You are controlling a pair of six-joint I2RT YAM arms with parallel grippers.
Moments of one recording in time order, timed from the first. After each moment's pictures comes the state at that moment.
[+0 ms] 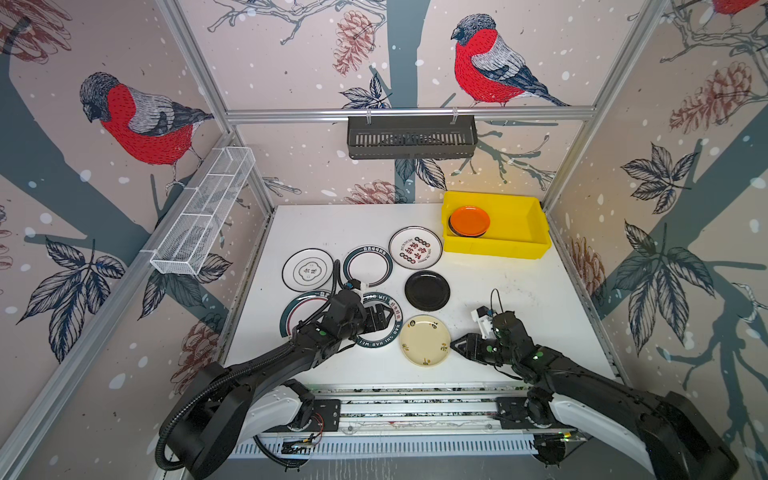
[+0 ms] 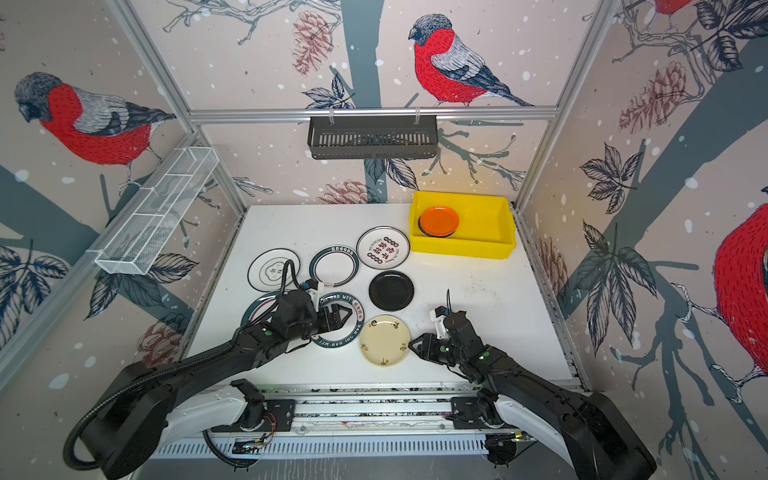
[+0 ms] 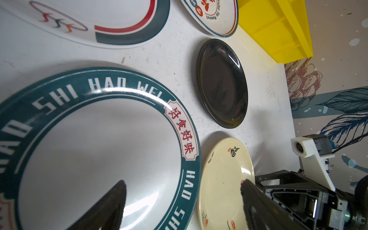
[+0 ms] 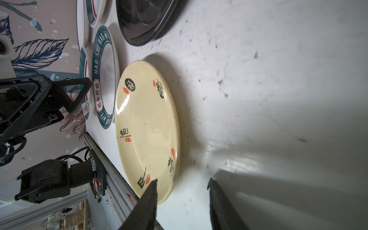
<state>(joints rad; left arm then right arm) -0.60 1.13 0.39 0.07 0.21 -0.78 0.61 0.91 0.13 0.03 -0.45 0.86</state>
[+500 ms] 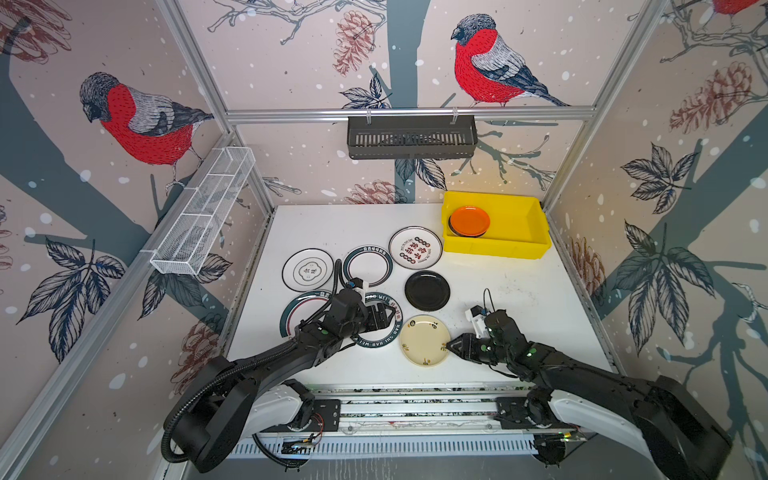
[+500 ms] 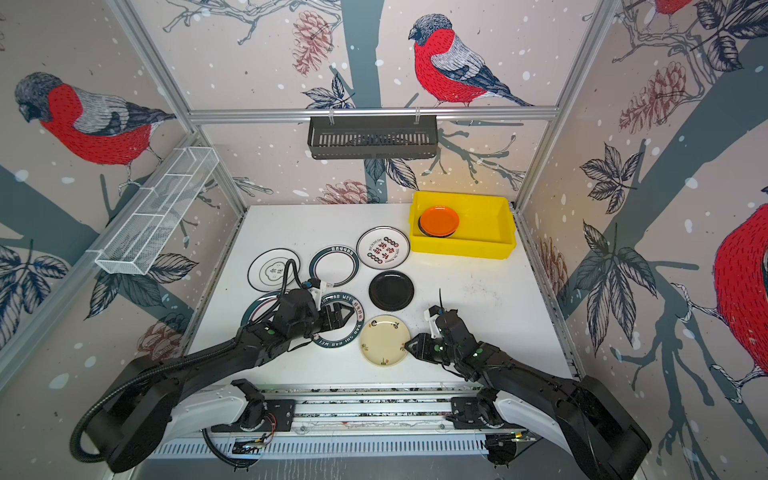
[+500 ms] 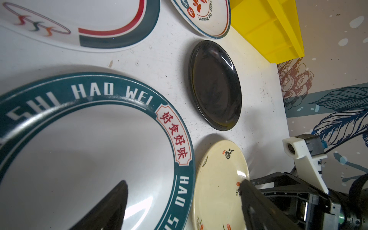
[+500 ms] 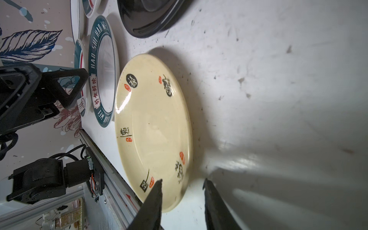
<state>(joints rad) -0.60 1.17 0.39 0.14 0.24 -0.78 0.68 1.00 0.17 0.05 -0.41 0.89</state>
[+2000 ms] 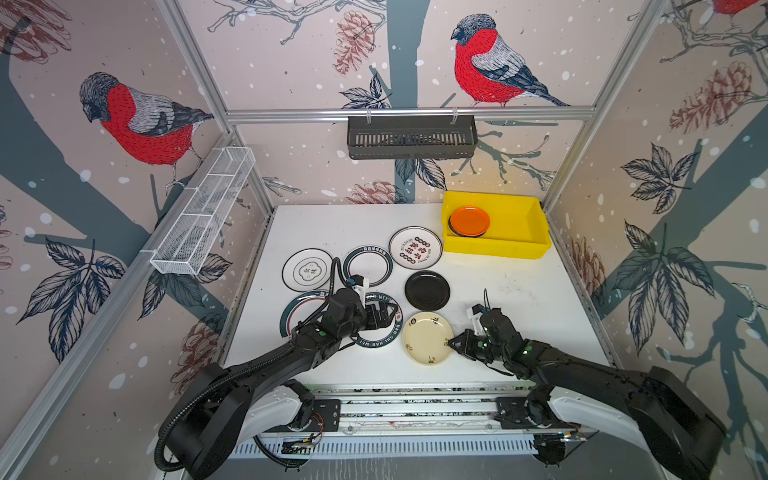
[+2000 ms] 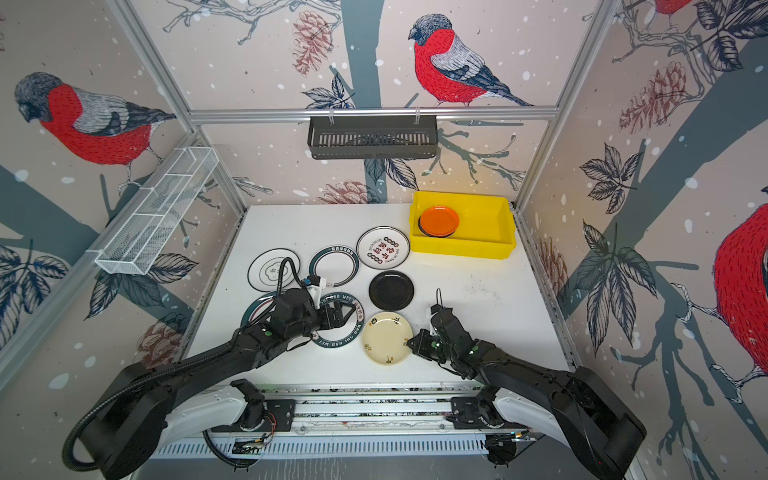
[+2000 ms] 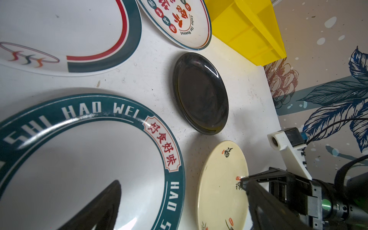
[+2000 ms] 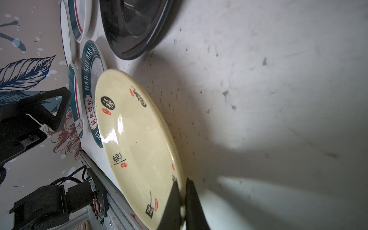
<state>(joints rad) -0.60 1.12 0.38 0.16 0.24 -0.73 0.70 1.02 0.19 0.07 -0.31 1.01</state>
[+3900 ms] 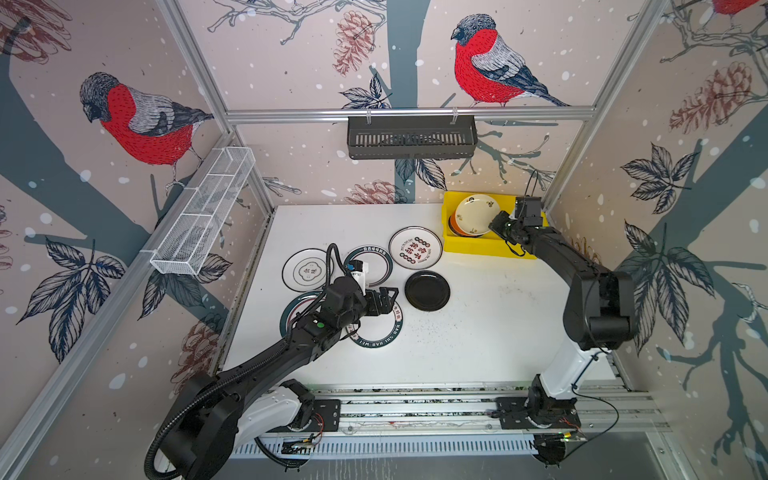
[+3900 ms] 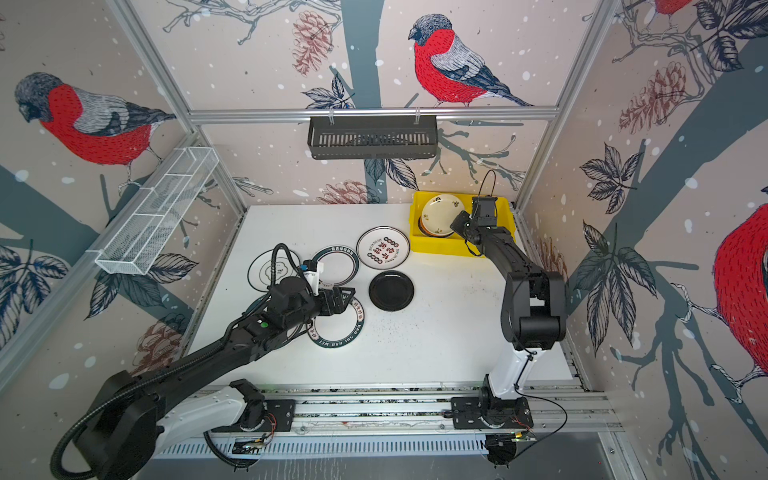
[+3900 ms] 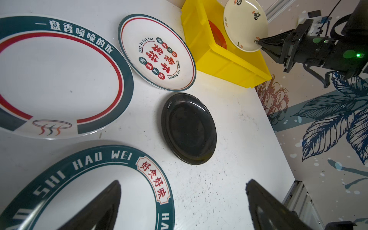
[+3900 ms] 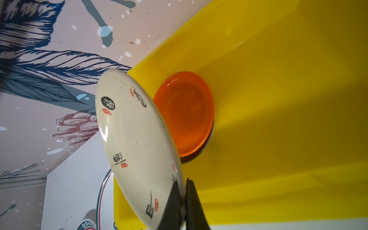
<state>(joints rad) -0.59 1.10 0.52 0.10 0.16 -0.64 0.05 1.85 1.40 -0.21 -0.14 0.65</state>
